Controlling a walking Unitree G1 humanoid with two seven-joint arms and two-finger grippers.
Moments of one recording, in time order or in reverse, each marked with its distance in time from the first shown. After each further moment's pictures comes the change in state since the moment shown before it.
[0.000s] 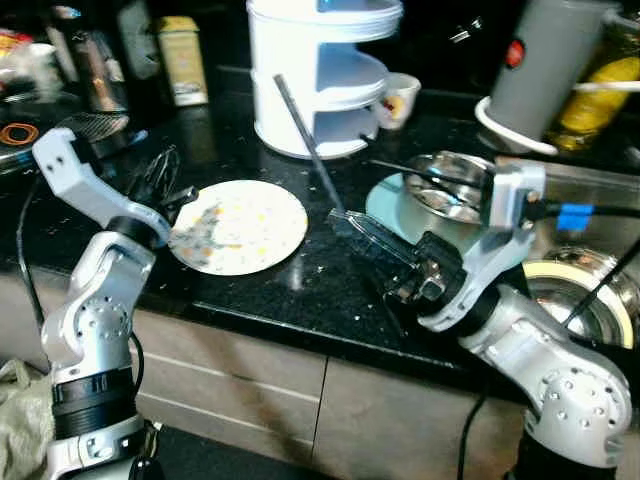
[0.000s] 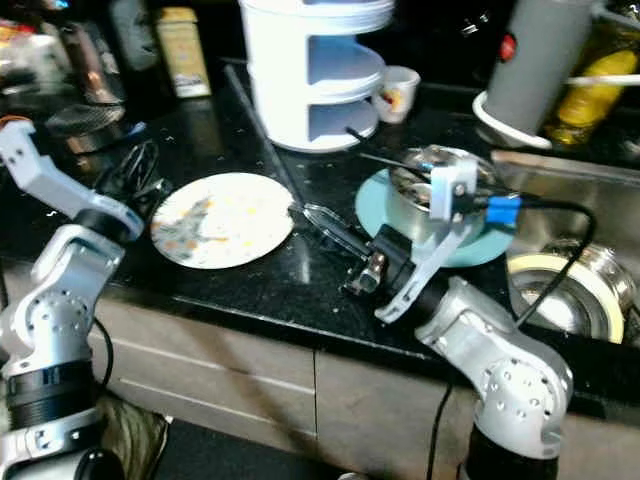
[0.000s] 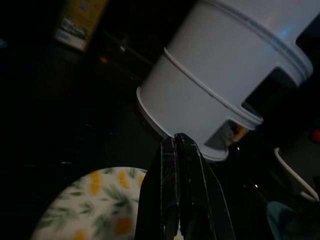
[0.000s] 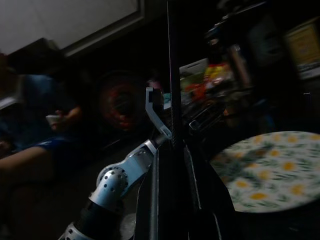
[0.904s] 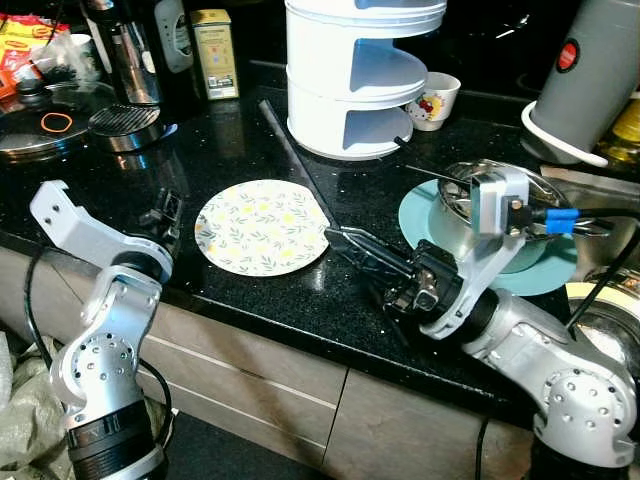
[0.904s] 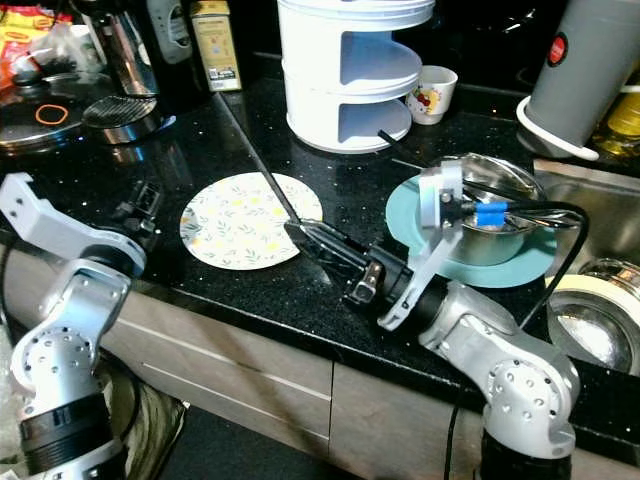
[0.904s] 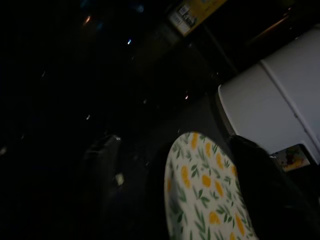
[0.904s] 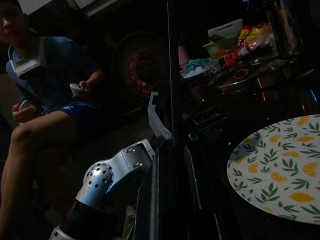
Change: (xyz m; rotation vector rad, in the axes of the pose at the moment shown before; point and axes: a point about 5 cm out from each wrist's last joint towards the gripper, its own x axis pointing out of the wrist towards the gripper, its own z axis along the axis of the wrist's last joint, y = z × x) left arm -0.029 0.007 -0.026 -0.226 0.123 0.253; right arm 0.001 0.000 -0.008 -0.016 0.077 0.004
